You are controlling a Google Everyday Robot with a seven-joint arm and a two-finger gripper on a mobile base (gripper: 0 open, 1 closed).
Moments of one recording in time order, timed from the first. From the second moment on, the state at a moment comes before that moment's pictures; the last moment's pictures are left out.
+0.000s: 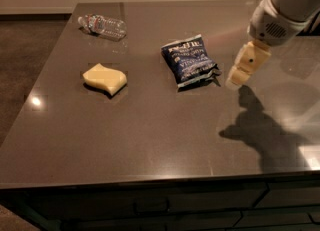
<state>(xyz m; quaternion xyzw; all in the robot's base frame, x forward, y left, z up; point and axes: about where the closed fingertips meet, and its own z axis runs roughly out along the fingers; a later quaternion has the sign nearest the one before) 0.550 -0.197 0.947 -0.52 0.83 0.00 0.20</state>
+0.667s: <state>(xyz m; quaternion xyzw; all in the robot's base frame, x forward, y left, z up) 0.628 -0.181 0.910 -0.44 0.87 0.00 0.22</state>
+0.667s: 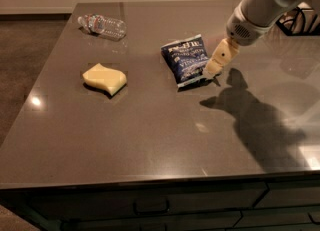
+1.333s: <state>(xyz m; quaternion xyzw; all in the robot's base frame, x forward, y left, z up) 0.657 -0.157 0.873 -0.41 0.88 0.02 0.22</state>
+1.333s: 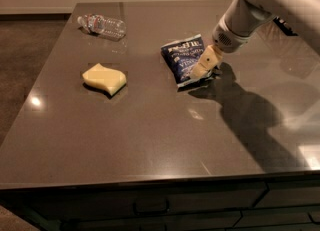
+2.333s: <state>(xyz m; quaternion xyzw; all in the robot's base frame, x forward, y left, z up) 0.658 -0.122 0.858 -0.44 0.87 0.04 0.21</state>
